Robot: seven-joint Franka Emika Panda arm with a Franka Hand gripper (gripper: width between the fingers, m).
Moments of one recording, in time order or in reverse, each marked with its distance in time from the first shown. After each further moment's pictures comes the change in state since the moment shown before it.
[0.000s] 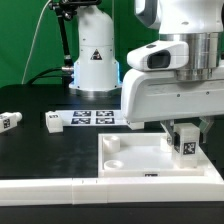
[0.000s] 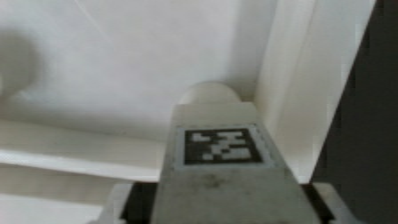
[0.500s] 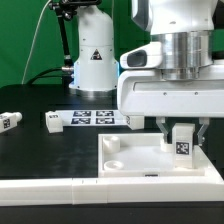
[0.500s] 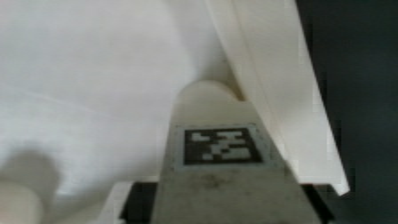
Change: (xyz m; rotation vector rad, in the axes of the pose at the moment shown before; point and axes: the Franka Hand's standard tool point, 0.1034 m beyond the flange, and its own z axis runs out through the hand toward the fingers) arm -0.001 0.006 0.000 0.069 0.044 0.707
